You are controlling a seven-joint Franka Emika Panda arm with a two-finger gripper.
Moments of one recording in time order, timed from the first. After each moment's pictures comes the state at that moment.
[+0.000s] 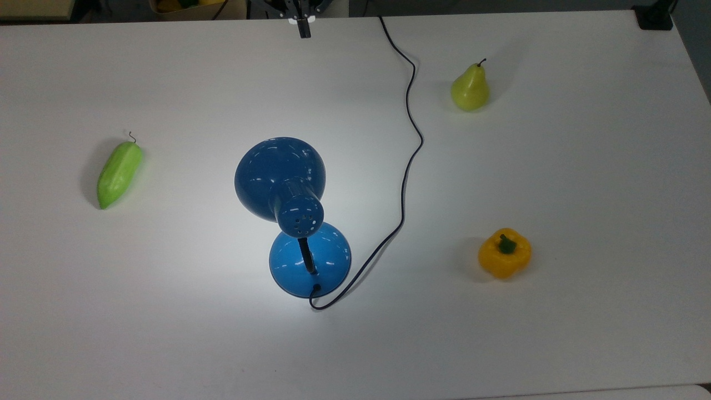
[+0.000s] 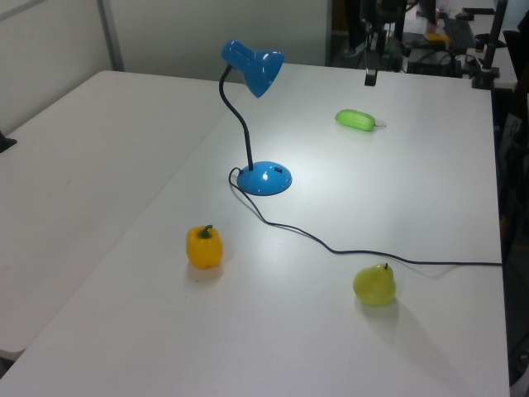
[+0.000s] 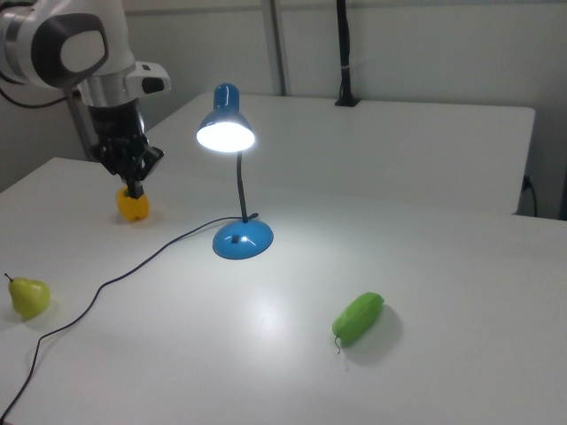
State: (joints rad) arm 0.15 -0.01 -0.07 -1.70 0.07 1.71 -0.09
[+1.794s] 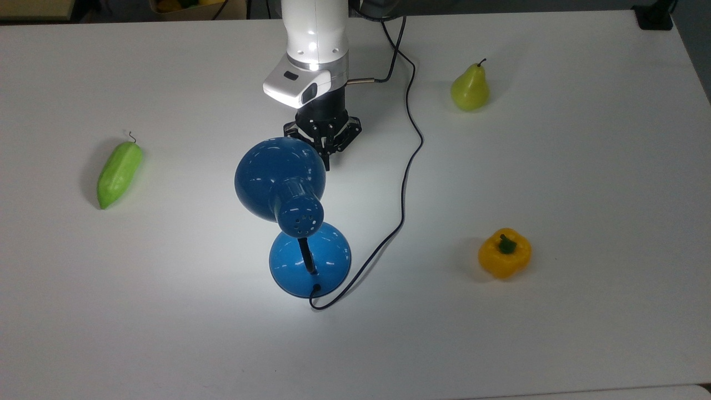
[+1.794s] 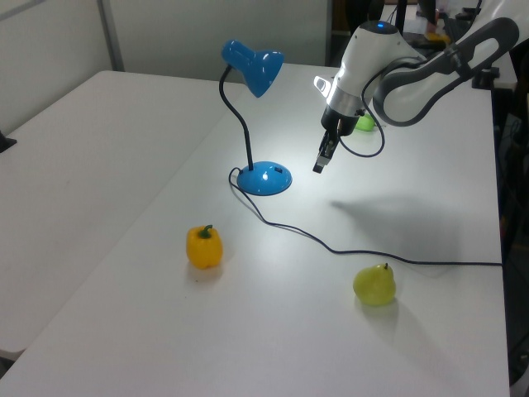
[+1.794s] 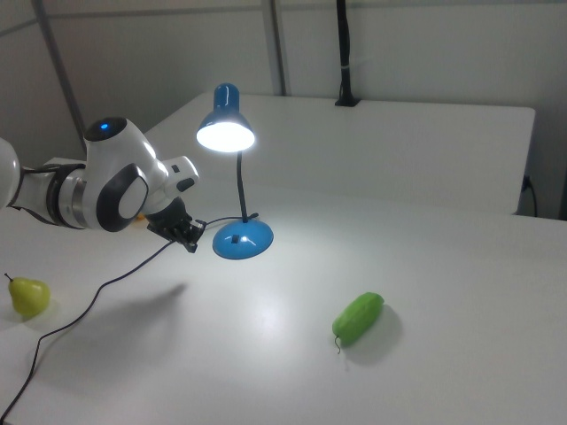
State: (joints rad) arm 0.16 0.22 -0.01 -2.06 -0.03 2.64 -0.05
